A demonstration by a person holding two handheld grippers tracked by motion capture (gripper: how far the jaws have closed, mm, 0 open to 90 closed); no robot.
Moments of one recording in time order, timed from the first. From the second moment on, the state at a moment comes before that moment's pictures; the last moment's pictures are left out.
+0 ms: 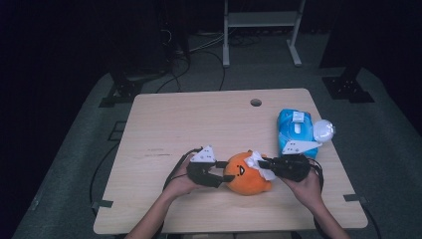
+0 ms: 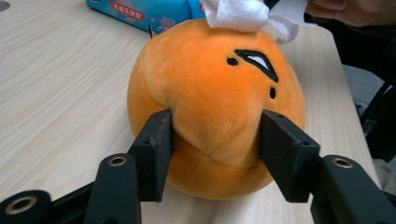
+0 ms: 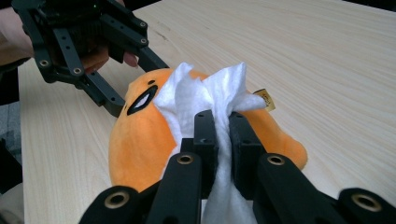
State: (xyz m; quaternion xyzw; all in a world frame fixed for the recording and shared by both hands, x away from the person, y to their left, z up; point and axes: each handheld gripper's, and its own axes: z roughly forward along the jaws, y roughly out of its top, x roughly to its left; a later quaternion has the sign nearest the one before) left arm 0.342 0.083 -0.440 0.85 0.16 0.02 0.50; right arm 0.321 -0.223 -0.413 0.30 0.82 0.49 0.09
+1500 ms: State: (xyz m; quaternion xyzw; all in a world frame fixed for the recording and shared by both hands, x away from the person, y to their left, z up) left arm 0.344 0.091 -0.440 0.85 0.17 0.02 0.50; right arm 0.342 -0.229 -0.421 0.33 0.81 0.49 0.06
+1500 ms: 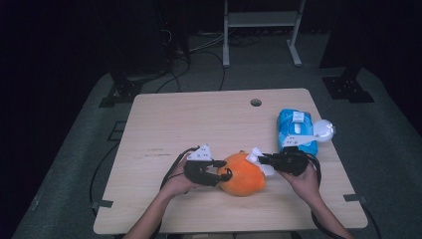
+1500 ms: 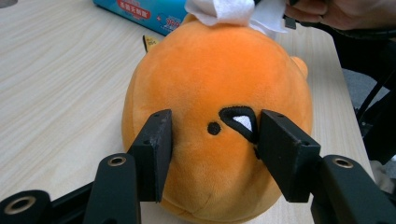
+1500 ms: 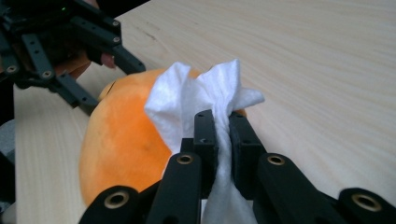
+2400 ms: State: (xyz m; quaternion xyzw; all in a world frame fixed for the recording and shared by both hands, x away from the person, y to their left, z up) left arm 0.335 0.088 -0.430 0.85 0.15 -0.01 0.50; right arm 0.343 -0.204 -0.412 0.30 0.82 0.48 0.05
